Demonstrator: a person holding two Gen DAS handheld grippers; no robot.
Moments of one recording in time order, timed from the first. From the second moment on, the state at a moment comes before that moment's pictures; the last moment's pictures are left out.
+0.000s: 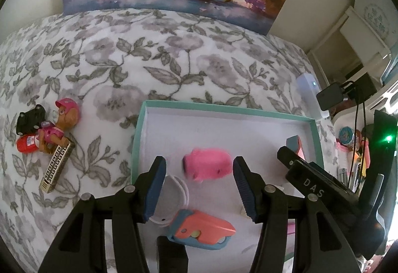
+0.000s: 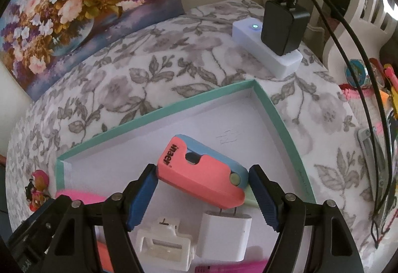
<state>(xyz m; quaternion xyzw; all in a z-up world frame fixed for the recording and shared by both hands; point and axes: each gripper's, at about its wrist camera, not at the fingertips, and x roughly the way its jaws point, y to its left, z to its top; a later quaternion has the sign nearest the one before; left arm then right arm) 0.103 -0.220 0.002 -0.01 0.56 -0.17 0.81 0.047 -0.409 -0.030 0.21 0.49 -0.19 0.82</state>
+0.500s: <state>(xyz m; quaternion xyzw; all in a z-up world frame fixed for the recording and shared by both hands) 0.114 -0.183 0.038 -0.04 0.53 -0.13 0.84 0.052 -0.392 0.012 0.18 0.46 -0.18 0.85</state>
